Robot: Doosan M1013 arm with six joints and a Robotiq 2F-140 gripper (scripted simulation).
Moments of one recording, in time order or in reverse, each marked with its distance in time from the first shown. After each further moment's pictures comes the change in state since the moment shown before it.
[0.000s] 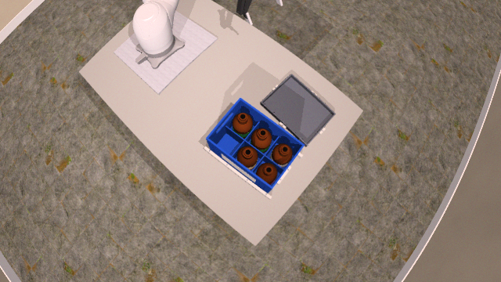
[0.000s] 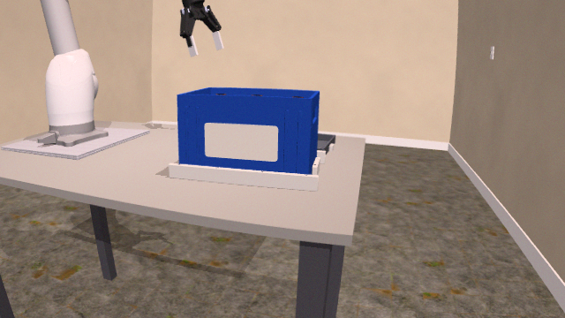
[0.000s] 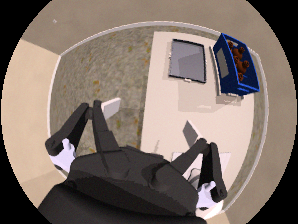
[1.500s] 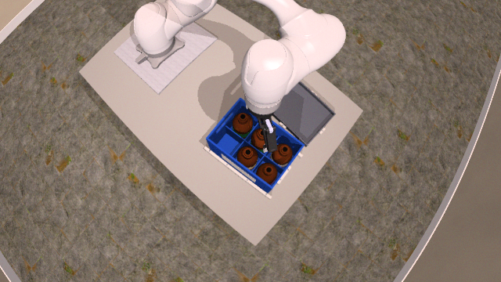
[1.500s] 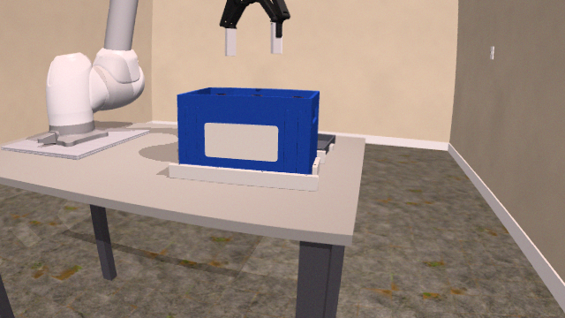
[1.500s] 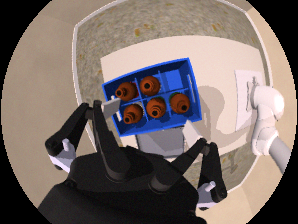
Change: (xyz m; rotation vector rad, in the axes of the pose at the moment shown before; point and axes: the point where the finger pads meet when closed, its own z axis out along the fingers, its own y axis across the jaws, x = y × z) arm 0.341 0.297 0.052 -0.316 0.003 1.840
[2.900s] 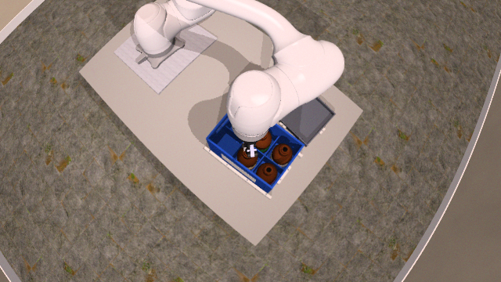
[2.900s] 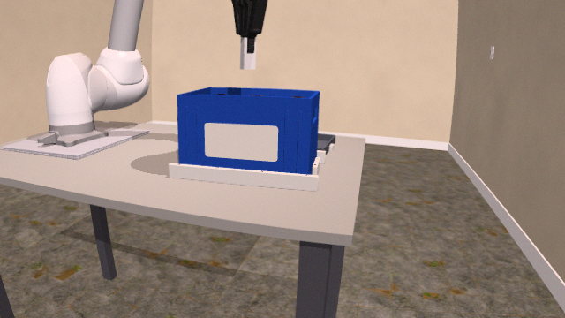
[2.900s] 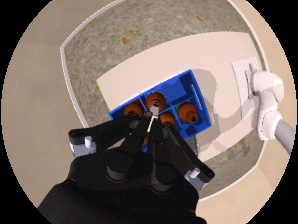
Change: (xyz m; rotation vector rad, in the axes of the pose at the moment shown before) arm 0.050 -0.042 0.009 -0.033 0.005 0.219
